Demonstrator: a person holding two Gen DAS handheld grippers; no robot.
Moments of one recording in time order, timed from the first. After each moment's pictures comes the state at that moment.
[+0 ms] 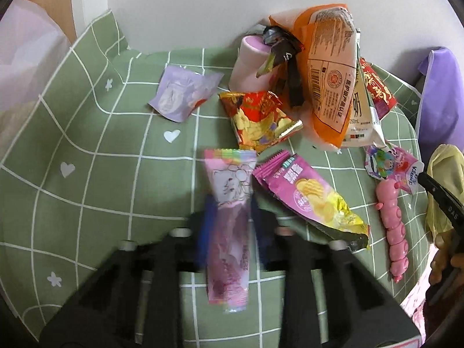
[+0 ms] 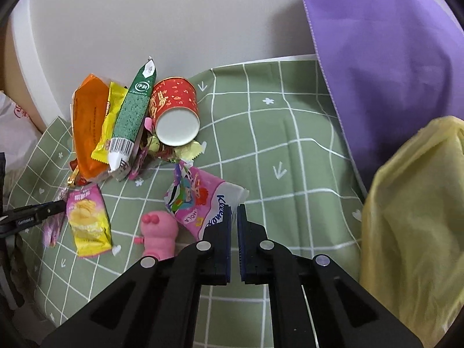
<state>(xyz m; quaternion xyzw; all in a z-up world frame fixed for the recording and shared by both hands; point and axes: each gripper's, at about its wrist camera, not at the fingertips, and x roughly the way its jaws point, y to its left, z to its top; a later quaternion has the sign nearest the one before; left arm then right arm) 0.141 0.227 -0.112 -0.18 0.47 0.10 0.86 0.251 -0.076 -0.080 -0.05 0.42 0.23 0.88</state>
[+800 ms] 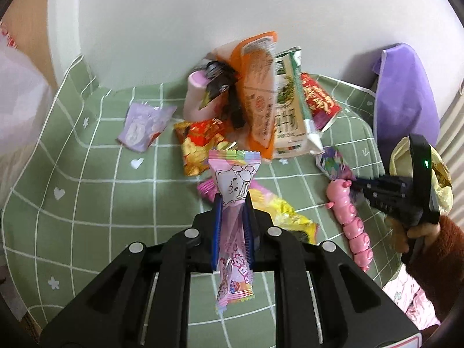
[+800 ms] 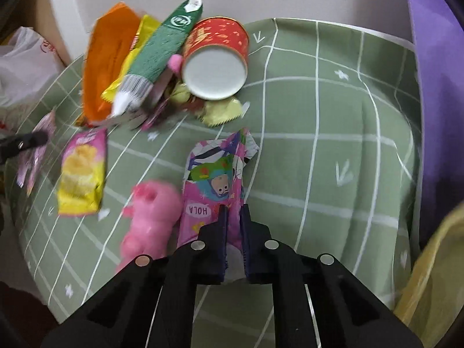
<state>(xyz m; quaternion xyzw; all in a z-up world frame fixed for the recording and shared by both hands) 0.129 0.199 -0.065 -0.15 0.42 0.03 0.90 0.276 -0.046 -0.120 -0.14 0.47 0.34 0.80</state>
